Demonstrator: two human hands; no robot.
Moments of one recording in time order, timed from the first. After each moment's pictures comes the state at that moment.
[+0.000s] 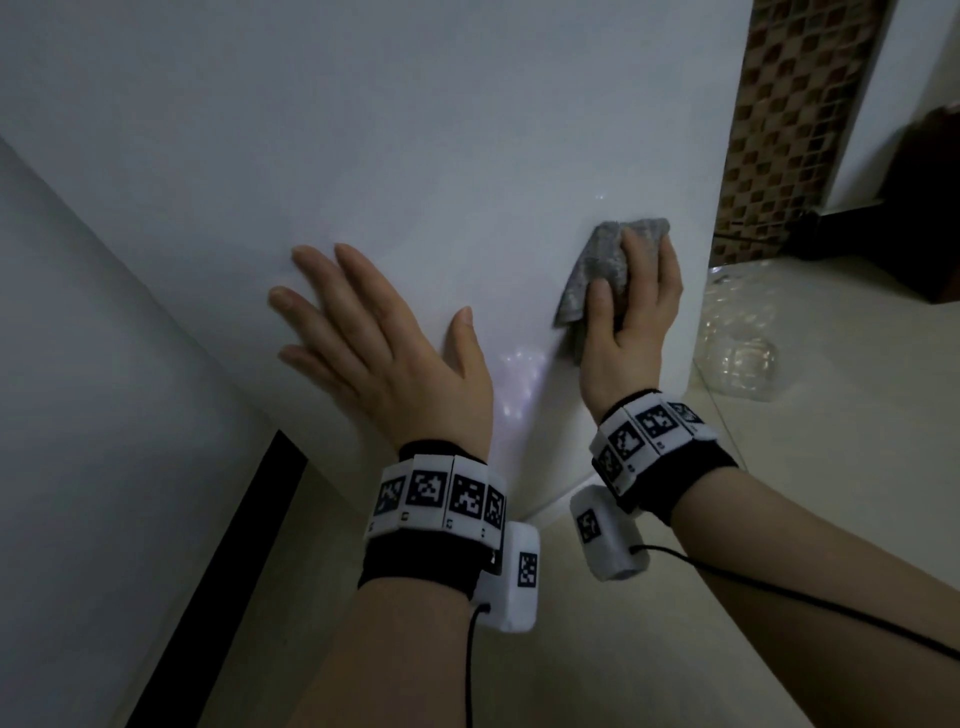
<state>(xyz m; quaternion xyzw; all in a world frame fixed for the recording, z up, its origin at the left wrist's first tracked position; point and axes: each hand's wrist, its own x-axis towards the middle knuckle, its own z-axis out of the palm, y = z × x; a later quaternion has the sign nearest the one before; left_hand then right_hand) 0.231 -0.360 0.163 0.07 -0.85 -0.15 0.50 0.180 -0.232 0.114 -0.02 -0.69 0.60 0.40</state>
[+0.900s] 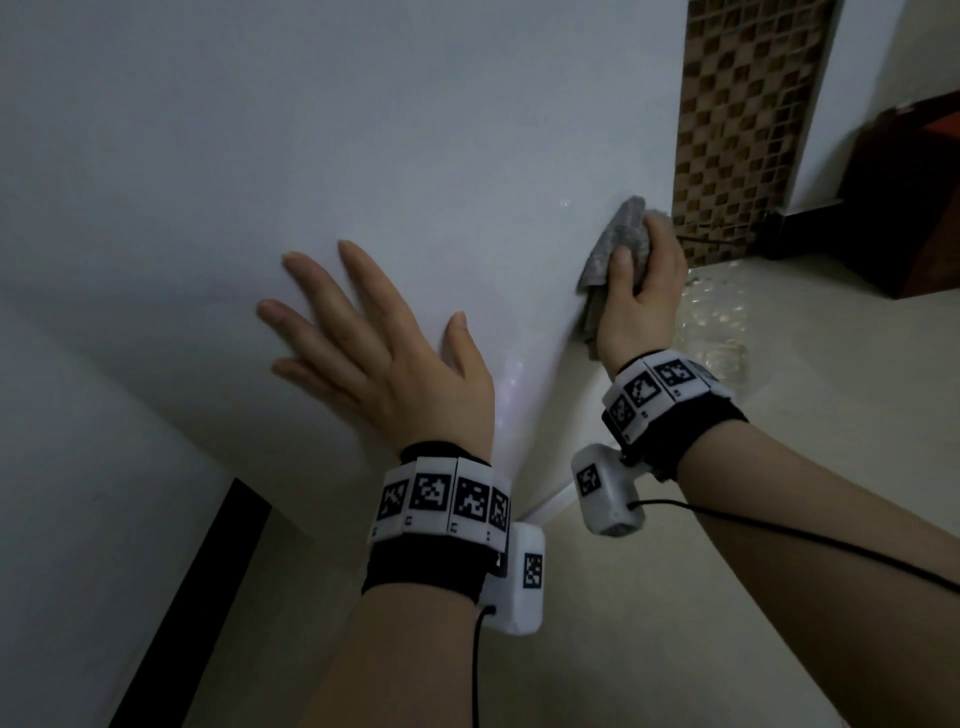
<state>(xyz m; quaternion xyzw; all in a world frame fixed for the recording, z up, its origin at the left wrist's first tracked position) 0.224 -0.323 0.162 0.07 -0.86 -0.16 0.47 0.145 -0.176 0.124 -0.08 -0.68 0.62 0.39</state>
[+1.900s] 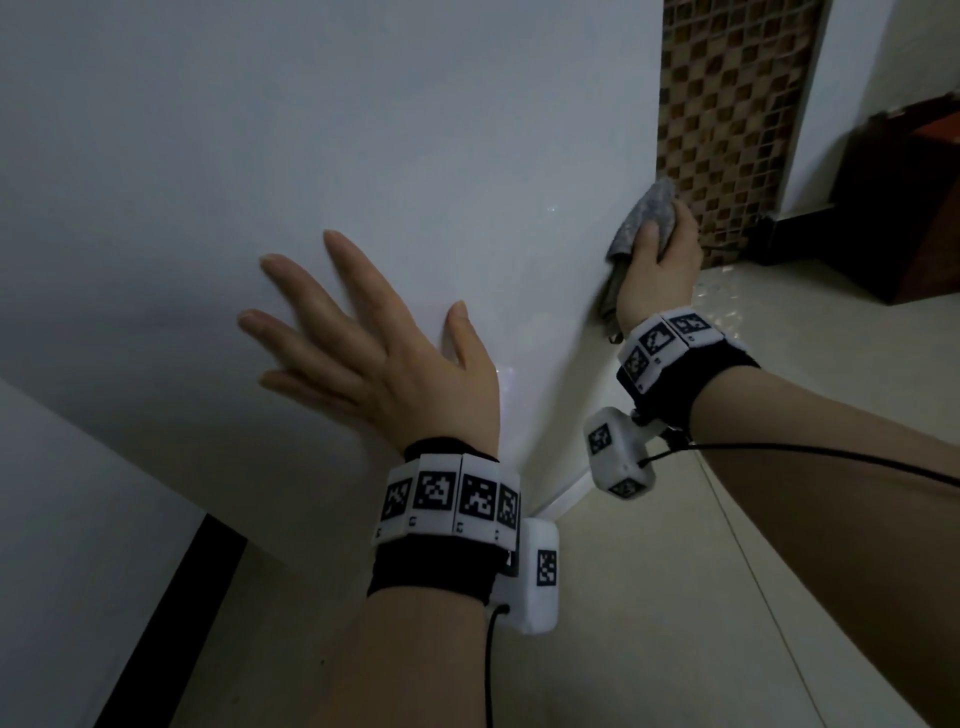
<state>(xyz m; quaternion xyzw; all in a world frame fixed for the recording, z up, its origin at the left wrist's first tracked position) 0.209 -0.295 0.165 0.10 -0.84 -0.18 0.50 0.107 -0.133 0.134 -0.15 -0.66 0.64 0.36</state>
